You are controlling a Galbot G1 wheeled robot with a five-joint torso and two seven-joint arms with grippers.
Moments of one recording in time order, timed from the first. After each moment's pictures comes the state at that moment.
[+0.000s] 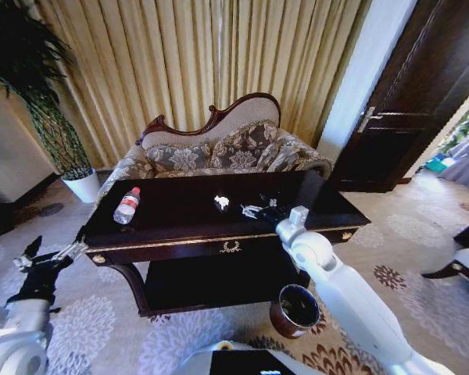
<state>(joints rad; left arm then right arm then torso) 1.80 -1.37 -1.22 -2.41 -0.66 0.19 0.02 -0.89 1.01 0.12 2.01 0.74 -0.40 0.12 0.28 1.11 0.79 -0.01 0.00</state>
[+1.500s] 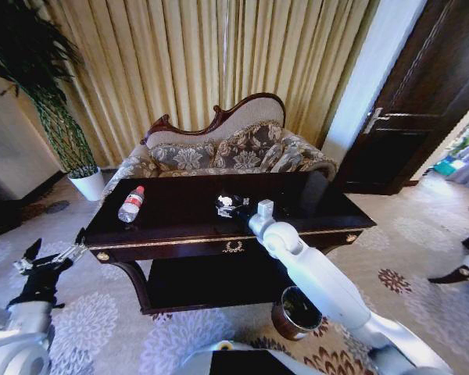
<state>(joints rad) 1.80 -1.39 -1.21 -2.41 -0.64 0.19 0.00 -0.67 1.10 -0.11 1.84 0.77 -0.49 0.22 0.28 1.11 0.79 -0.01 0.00</state>
